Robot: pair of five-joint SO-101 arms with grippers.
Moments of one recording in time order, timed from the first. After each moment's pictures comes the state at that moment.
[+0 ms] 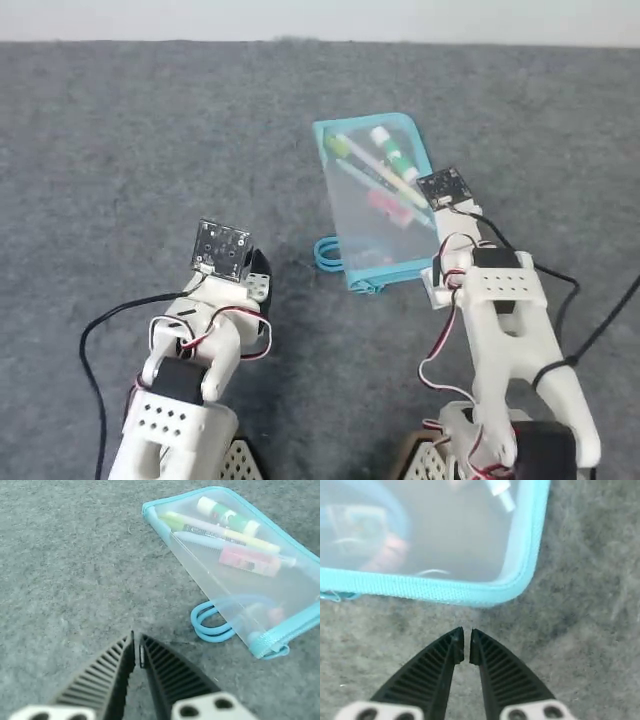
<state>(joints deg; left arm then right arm) 7.6 -79.6 88.0 41.5 4.0 -3.2 -22.6 52.6 51.0 19.2</state>
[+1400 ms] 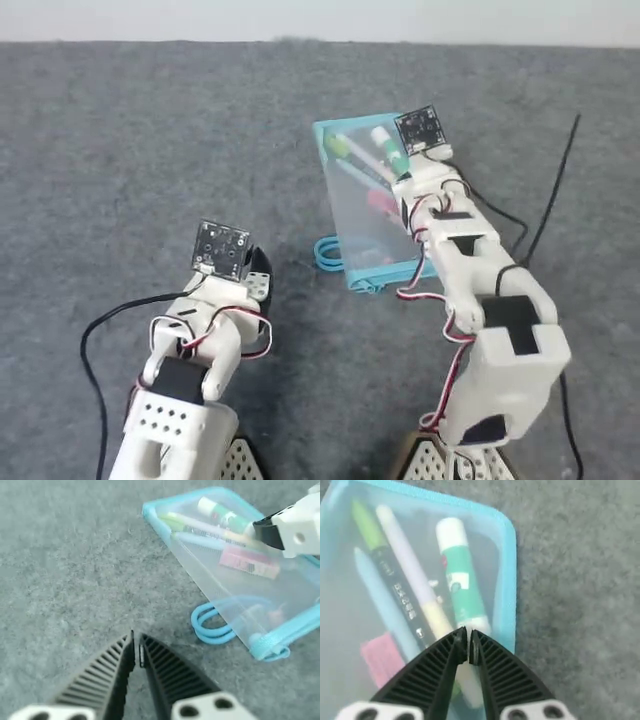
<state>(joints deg) 7.6 -79.6 88.6 40.2 4.0 -8.2 17.5 30.2 2.2 15.2</state>
